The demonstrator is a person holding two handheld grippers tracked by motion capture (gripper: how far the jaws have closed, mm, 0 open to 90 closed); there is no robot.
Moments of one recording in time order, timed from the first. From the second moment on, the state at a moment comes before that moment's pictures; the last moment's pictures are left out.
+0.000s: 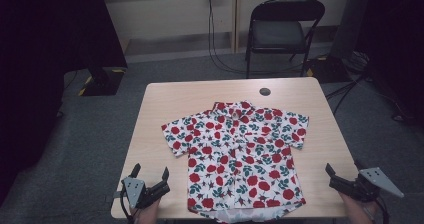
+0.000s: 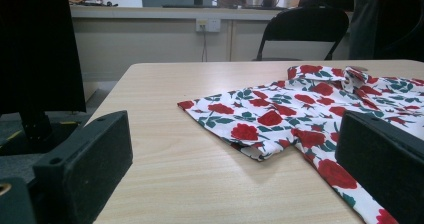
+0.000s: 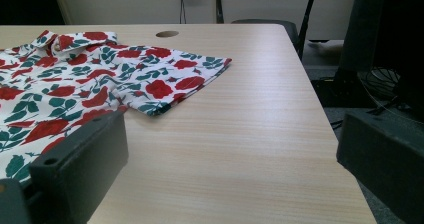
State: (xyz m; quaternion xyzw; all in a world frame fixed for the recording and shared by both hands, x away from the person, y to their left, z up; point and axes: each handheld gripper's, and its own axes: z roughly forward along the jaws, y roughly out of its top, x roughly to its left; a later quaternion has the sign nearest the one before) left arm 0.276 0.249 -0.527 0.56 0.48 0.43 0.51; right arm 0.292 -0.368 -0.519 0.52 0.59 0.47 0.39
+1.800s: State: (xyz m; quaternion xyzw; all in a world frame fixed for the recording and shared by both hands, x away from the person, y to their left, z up) left arm 0.342 0.233 -0.474 0.60 0.54 0.36 0.48; right arm 0.293 -0.370 -0.518 0.53 0.59 0.48 0.37
